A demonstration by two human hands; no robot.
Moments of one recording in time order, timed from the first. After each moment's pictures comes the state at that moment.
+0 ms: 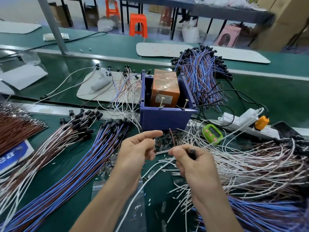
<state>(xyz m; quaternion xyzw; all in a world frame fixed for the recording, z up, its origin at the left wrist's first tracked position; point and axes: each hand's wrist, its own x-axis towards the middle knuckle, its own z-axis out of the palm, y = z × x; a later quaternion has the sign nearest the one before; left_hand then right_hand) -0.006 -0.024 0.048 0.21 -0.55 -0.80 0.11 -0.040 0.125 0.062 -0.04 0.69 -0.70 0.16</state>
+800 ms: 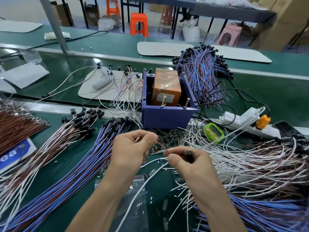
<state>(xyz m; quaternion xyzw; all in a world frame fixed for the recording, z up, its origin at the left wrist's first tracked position) -0.001 -0.036 0.052 0.21 -0.64 -0.72 0.16 -0.035 0.131 0.064 -0.11 0.74 -0.64 0.19</state>
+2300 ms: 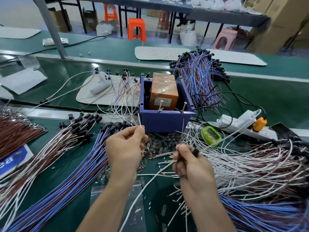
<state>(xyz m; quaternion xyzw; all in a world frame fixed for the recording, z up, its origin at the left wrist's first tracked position) -0.022 -0.031 0.057 0.36 -0.58 -0.68 0.27 -0.044 0.112 0.058 0.14 0.55 -0.81 0.17</state>
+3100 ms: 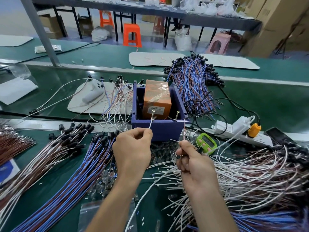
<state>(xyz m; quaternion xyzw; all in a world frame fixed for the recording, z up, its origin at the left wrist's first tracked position) -0.059 -0.017 0.065 0.35 -0.74 -0.51 0.26 -0.093 0.118 0.055 0.18 0.54 -0.81 0.15</state>
